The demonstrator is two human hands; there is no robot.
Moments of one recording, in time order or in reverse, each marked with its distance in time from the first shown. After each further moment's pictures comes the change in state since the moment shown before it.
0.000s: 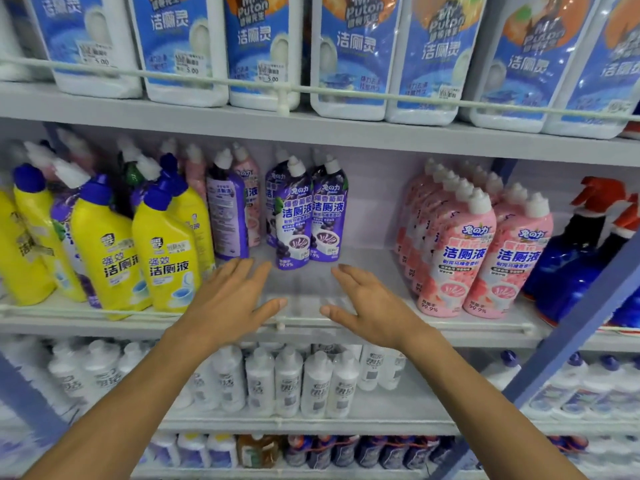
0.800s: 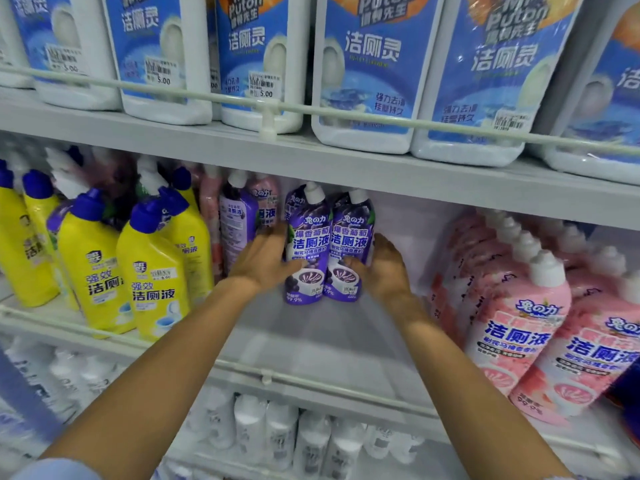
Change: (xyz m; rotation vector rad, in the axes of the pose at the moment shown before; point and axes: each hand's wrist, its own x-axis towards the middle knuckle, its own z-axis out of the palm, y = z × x) left_hand 0.157 -0.016 0.016 -0.440 0.112 -0.352; right_hand 0.188 0.097 0.011 0.352 0.267 0.277
